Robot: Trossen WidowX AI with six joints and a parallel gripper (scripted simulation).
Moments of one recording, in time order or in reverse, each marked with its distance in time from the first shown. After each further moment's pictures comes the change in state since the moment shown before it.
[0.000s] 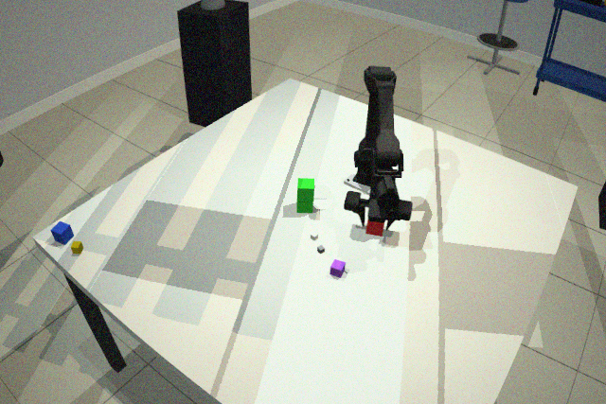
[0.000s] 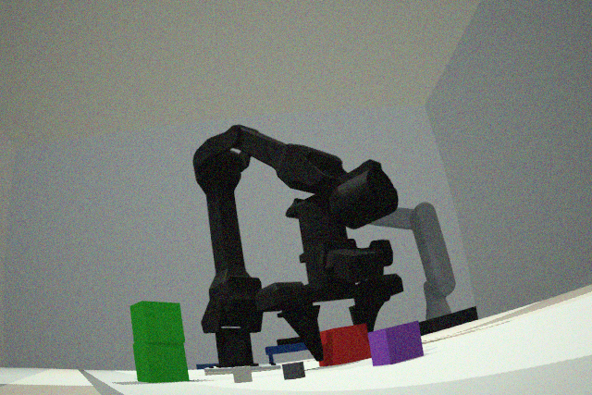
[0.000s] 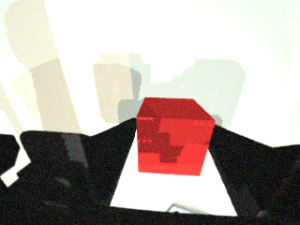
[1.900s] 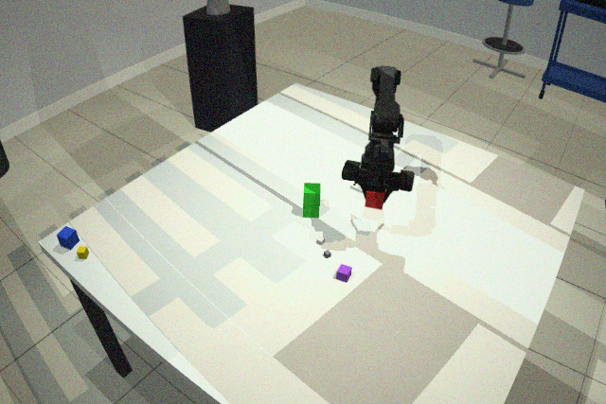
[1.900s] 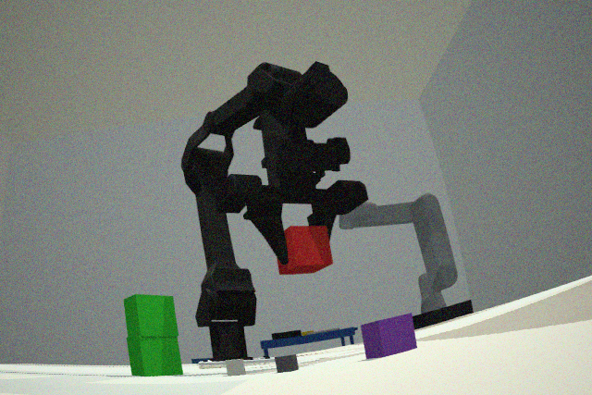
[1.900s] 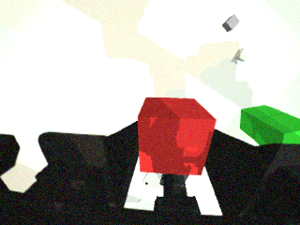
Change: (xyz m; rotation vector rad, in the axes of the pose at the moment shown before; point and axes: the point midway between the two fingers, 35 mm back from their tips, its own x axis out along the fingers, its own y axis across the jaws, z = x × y) arm -0.117 -0.030 0.007 0.027 -0.004 -0.008
